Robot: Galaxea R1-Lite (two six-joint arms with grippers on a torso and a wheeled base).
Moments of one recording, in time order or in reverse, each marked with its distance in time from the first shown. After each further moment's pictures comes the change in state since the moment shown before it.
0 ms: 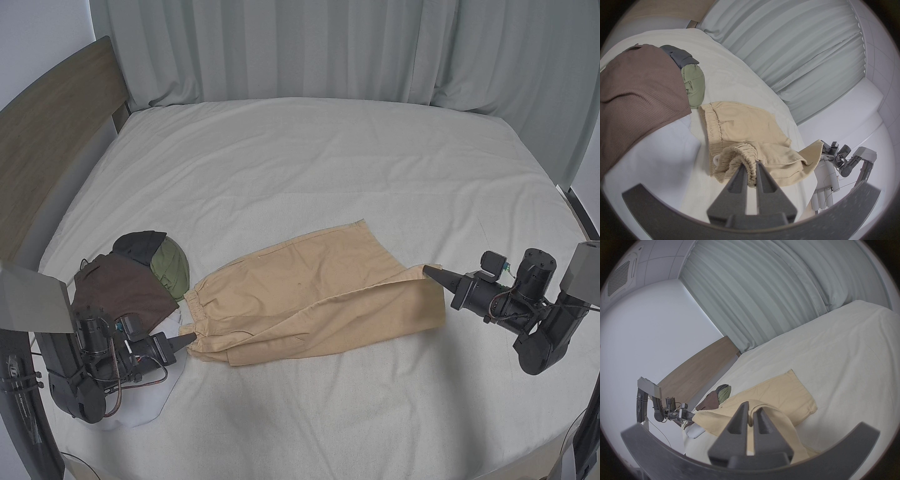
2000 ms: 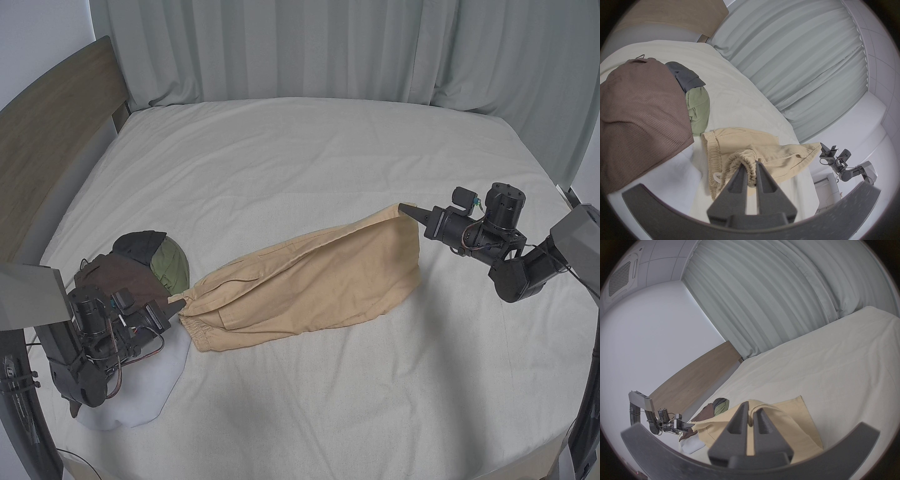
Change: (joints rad) left arm 0.014 -0.023 -0.129 0.001 0.123 -0.131; right arm 0.026 0.082 -0.631 0.489 -0.001 0.000
